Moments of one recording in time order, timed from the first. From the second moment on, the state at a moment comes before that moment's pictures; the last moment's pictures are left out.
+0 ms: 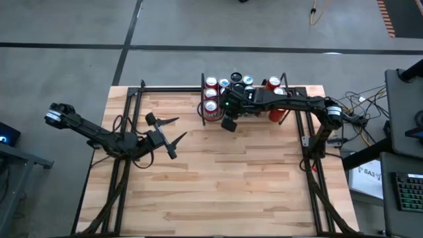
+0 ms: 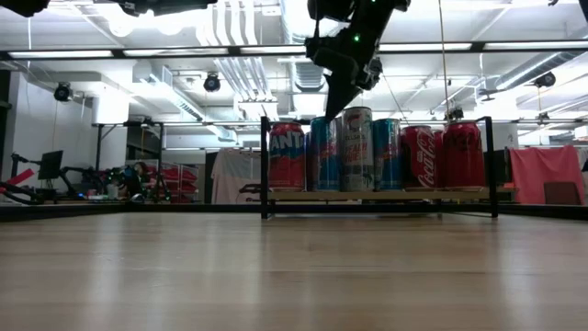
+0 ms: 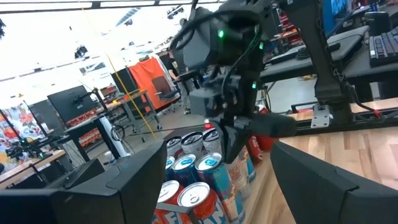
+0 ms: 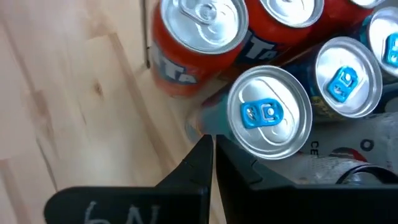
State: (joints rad) left arm -0.38 0.98 0.51 0.62 -0.91 0.48; right arm -0.24 1.75 1.59 -0.87 0.23 0.03
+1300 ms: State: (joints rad) left arm 0.15 1.44 1.03 0.12 -0.32 0.27; right arm -0.47 1.25 0.95 -0.32 0.18 0.02
